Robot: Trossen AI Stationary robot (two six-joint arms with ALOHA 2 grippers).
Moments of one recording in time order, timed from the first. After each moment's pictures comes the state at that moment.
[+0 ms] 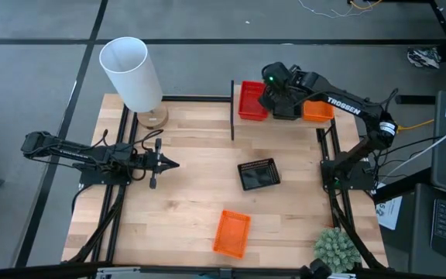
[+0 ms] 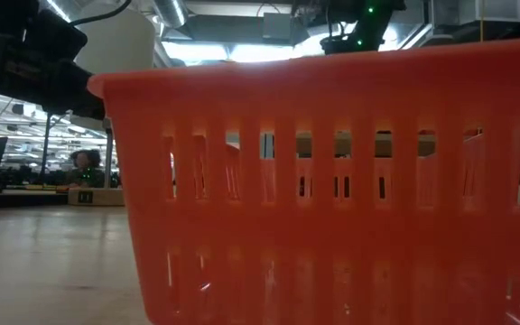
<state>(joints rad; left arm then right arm) -0.09 0.42 0.01 0.32 -0.12 0.06 -0.54 1.56 1.51 -0.91 0.52 0.03</state>
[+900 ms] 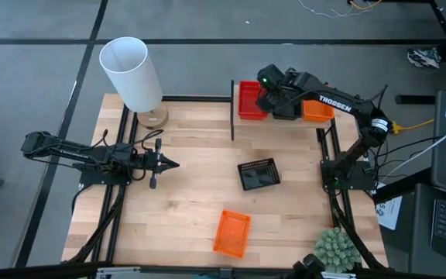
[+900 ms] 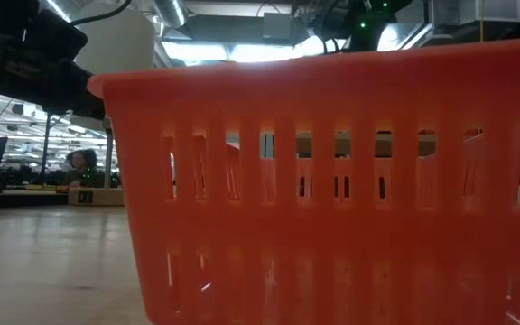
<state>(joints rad) -0.09 0.42 0.01 0.32 -0.12 0.06 -0.56 1.63 1.51 -0.94 0.51 0.05</state>
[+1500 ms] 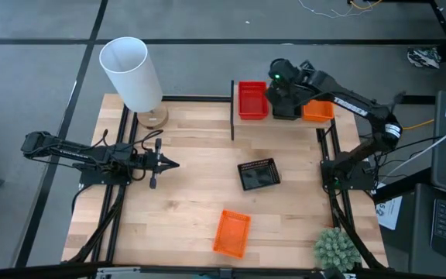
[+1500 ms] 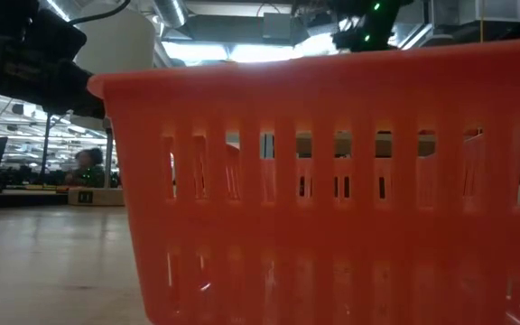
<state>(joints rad) -0.09 0.42 0.01 0.32 -0.12 0.08 -0.55 1.53 1.51 -0.93 0.68 0.08</state>
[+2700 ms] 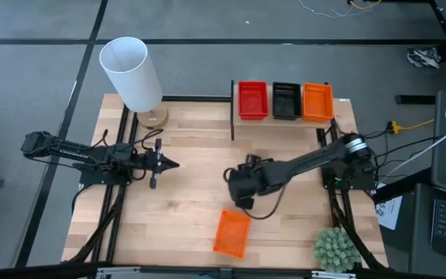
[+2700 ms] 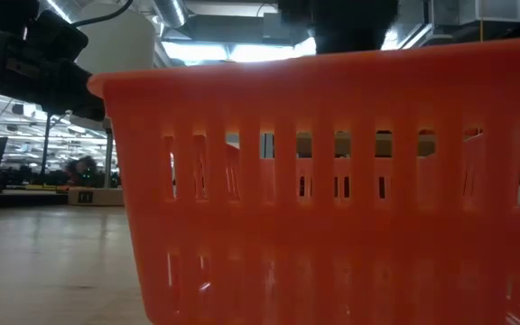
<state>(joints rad) -0.09 0.42 0.01 0.32 -0.12 0.03 0.31 1.85 1.51 -0.92 0.41 0.44</state>
